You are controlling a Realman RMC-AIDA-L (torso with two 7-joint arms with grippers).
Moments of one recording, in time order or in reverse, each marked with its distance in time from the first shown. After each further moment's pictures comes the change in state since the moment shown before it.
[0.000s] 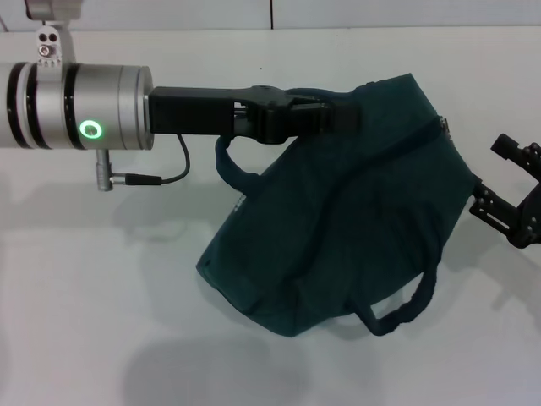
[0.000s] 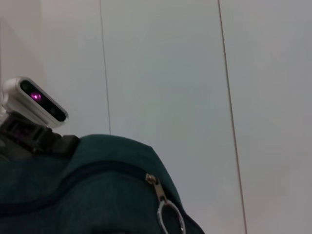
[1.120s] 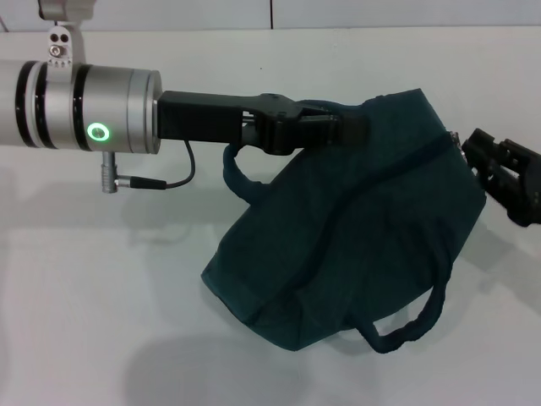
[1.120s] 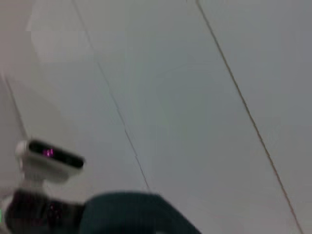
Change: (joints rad) left arm -0.012 0.004 0.036 0.000 0.002 0.002 0.000; right arm 0.062 -0.033 -0.042 0.000 -0.004 -0.049 0.350
